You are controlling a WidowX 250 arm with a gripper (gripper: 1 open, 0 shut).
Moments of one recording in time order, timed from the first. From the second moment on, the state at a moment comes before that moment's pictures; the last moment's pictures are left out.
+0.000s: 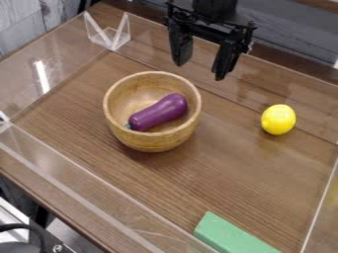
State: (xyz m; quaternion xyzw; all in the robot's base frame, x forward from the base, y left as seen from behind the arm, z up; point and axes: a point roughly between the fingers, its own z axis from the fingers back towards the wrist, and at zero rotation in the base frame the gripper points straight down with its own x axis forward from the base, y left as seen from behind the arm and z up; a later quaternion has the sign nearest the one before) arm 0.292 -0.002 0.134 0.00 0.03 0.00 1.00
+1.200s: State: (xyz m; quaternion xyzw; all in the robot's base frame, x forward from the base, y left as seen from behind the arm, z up) arm 0.267 0.033 0.075 0.00 0.06 0.00 1.00
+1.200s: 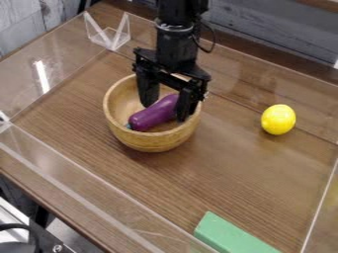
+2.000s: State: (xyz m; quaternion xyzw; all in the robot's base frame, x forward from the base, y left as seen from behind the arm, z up) arm 0.273 0.042 0.051 0.00 0.03 0.00 1.00
